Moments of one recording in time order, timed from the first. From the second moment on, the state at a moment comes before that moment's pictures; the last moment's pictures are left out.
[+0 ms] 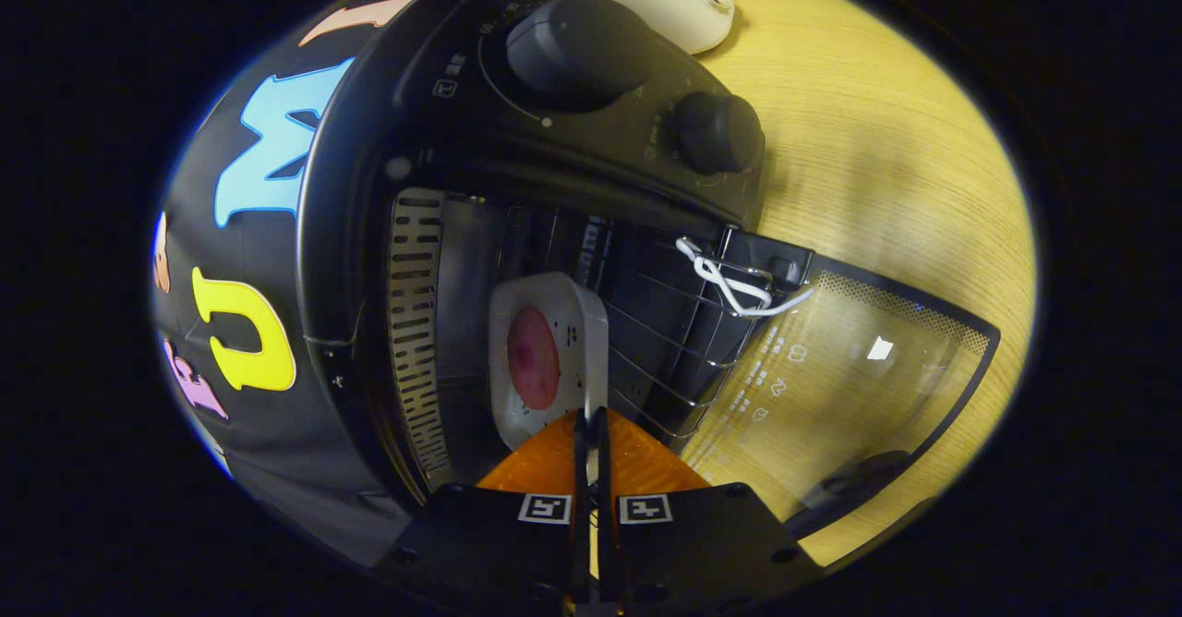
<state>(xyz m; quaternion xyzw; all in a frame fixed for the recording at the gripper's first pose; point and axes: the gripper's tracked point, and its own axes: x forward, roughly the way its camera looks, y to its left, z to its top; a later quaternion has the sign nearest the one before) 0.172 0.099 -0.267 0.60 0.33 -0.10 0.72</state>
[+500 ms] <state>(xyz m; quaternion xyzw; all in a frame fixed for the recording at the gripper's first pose) 0.156 0.112 -0.237 0.60 0.32 -0.05 0.73</state>
